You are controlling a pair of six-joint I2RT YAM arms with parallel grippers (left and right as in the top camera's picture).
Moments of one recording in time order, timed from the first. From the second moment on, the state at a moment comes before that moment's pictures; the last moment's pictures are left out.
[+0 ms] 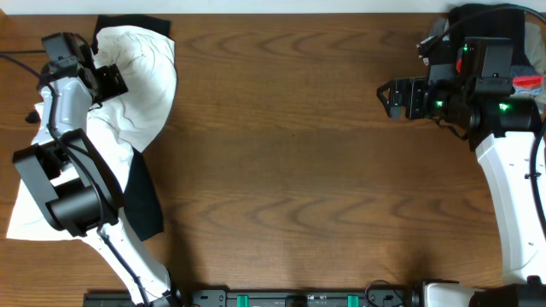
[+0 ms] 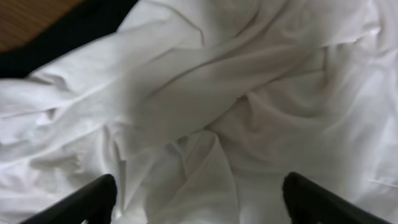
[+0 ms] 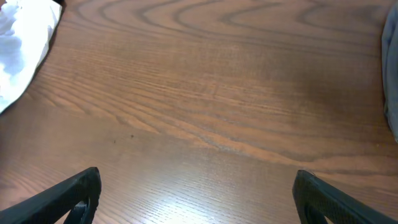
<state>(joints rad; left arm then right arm) 0.38 2.16 1.67 -0.55 0.01 -0.07 -0.01 1.47 1.37 -0.79 -0.37 -0.01</state>
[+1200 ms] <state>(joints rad) 0.32 1.89 1.68 -0.66 0.02 -0.12 -0.01 1.47 1.37 -0.78 -0.37 -0.01</state>
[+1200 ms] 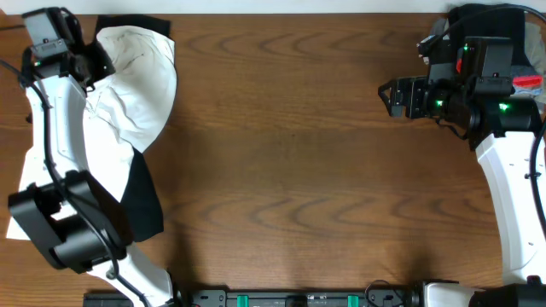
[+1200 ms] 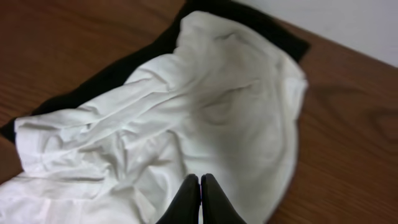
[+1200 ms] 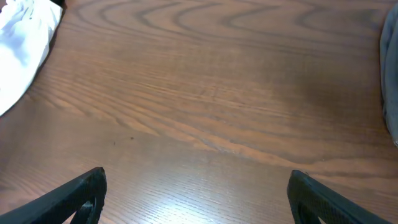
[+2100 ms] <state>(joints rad) 0.38 2.17 1.68 -0.63 -0.01 -0.10 -0.01 1.47 1.37 -0.80 -0.37 -0.01</state>
